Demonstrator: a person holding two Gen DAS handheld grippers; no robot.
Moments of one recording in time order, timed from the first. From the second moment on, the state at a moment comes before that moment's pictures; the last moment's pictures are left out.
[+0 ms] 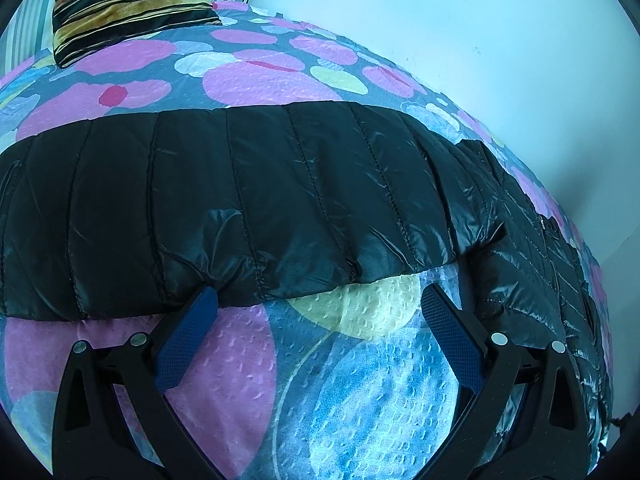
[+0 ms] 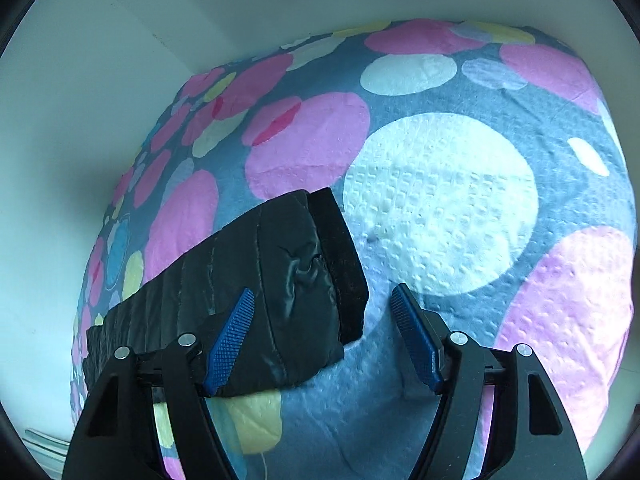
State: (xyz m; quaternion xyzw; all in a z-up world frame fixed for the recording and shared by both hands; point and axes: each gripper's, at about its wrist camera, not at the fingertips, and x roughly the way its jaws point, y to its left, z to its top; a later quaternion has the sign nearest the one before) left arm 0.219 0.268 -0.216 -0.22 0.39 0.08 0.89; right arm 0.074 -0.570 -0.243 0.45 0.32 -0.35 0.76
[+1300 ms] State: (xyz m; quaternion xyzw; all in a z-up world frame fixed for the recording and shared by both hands) left arm 0.220 0.268 -0.218 -0.22 0.40 0.08 0.89; right arm 0.320 -0.240 -0.113 0.16 0.30 -0.06 0.94
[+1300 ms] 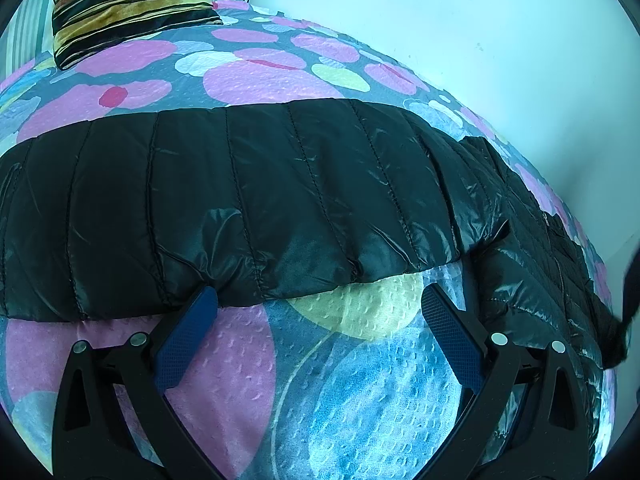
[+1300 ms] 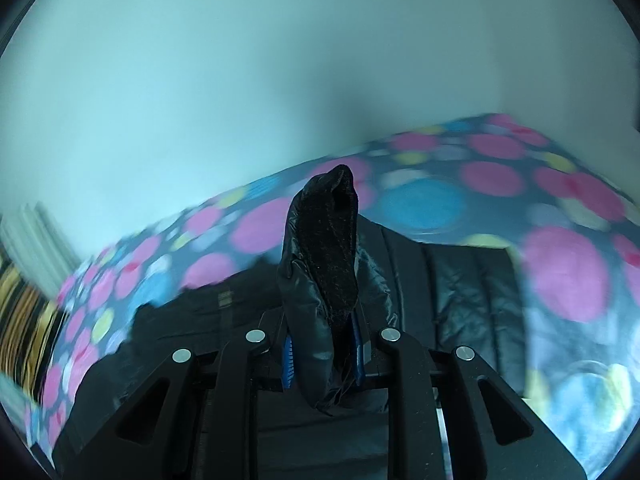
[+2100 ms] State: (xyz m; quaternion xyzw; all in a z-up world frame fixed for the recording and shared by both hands) left arm 0.219 0.269 -0.218 -0.22 0.39 0.08 0.89; right arm 0.376 0.028 -0.223 -0.05 0.45 0.16 0.88
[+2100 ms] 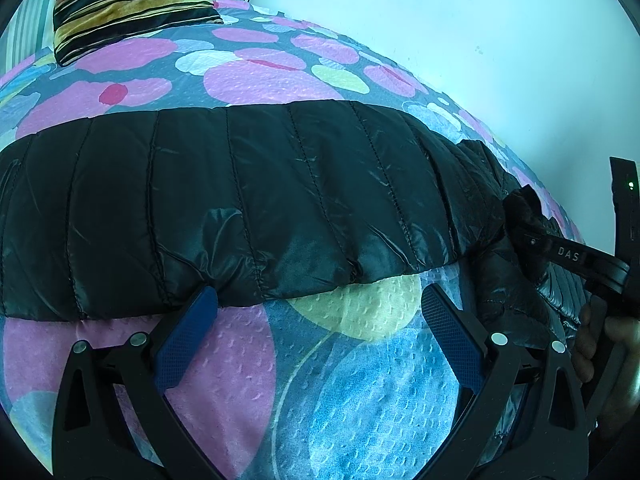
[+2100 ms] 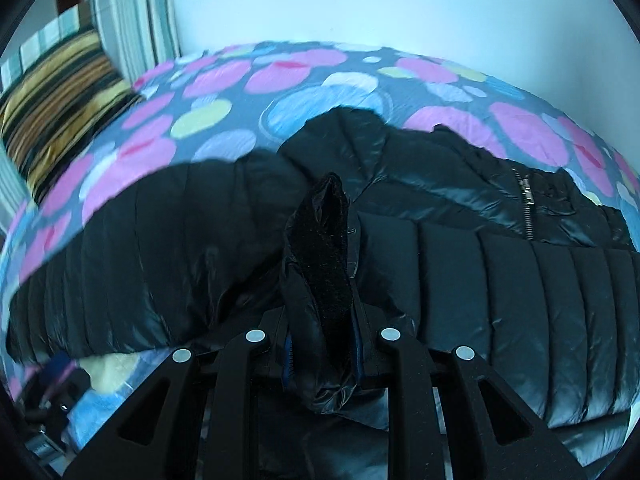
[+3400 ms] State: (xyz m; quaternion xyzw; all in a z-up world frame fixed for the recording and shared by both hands) left arm 0.223 0.262 -0.218 -0.20 0.41 0.10 0.89; right arm 0.420 -0.277 -0.242 0.10 0.48 -0.05 0.87
